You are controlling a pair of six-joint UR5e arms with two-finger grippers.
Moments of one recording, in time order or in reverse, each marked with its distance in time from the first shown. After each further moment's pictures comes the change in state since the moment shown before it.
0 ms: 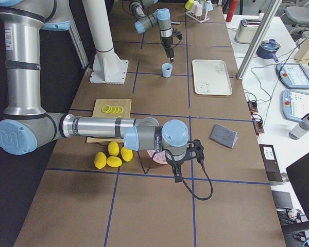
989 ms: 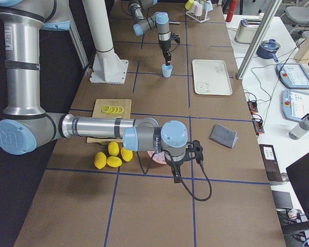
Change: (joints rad) left arm 0.045 -0.020 0.050 -0.011 0.013 -0.047; right arm 0.001 -0.005 0.000 0.000 -0.001 -0.003
